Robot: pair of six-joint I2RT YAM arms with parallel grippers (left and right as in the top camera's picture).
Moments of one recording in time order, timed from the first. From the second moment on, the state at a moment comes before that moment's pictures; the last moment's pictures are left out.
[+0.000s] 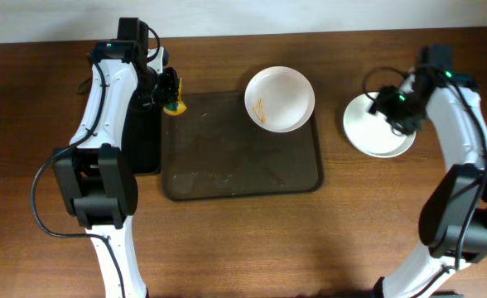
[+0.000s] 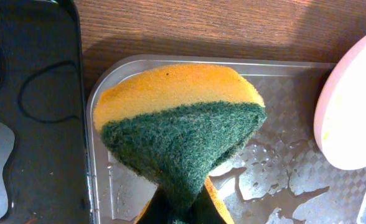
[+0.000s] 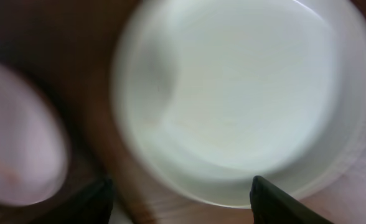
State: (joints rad) left arm -0.05 2.27 2.10 -1.14 0.27 -0.18; right arm -0.19 1.93 1.59 -0.92 -0.19 0.36
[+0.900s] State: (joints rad) left arm -0.06 2.31 2.10 -1.14 0.27 -0.18; right arm 0.23 2.16 1.63 -0.87 -0.06 0.66
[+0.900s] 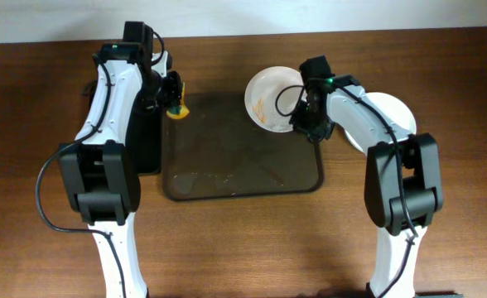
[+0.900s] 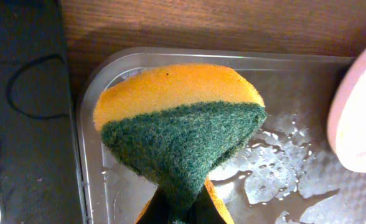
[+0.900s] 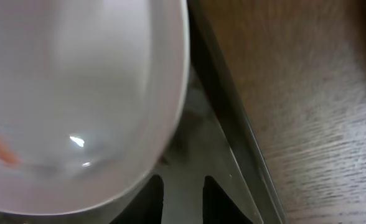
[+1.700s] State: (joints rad) left arm -0.06 2.34 2.10 -1.14 0.27 -0.18; right arm 0.29 2.15 1.68 -0.85 0.05 0.68
